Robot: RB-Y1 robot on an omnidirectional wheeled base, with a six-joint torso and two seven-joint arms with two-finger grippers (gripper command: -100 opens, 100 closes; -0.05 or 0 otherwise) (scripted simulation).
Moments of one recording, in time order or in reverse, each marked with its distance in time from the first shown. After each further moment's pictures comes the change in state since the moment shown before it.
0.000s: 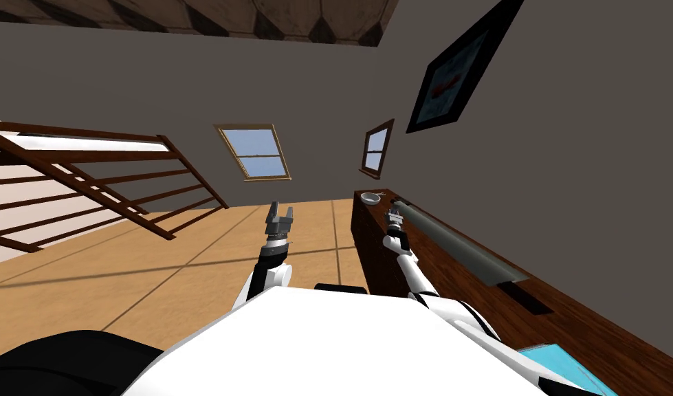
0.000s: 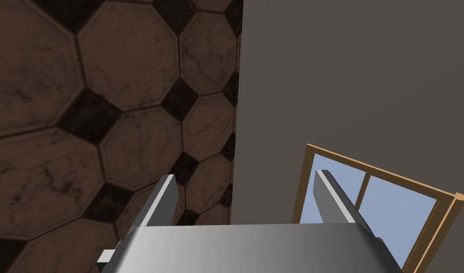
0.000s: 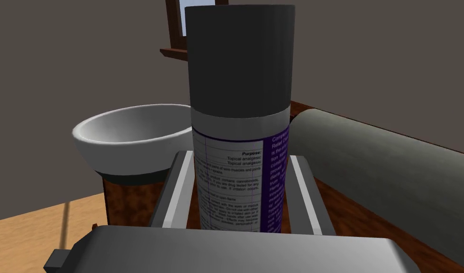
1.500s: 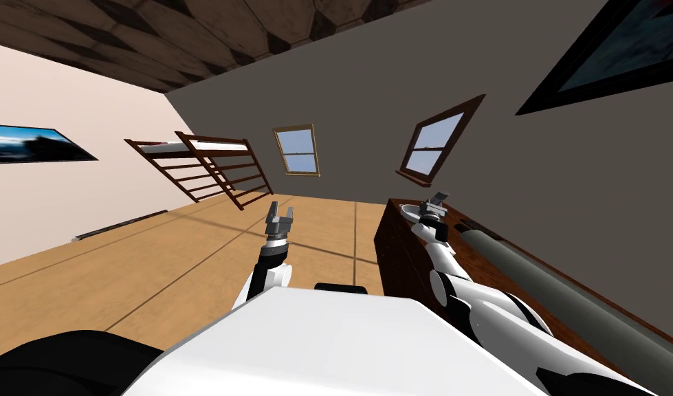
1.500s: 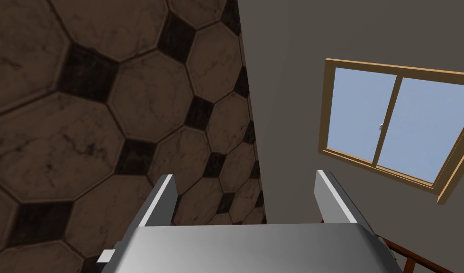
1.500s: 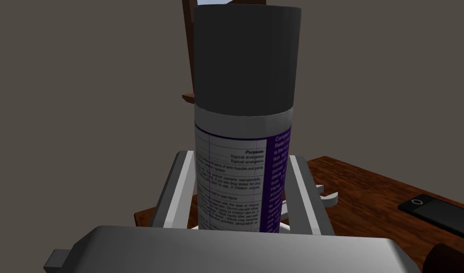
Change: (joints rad) left arm 0.000 0.000 0.000 0.000 0.000 0.000 0.000; right arm -0.141 -0.266 -0.225 0.138 -0.150 0.015 0.035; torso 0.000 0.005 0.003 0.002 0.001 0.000
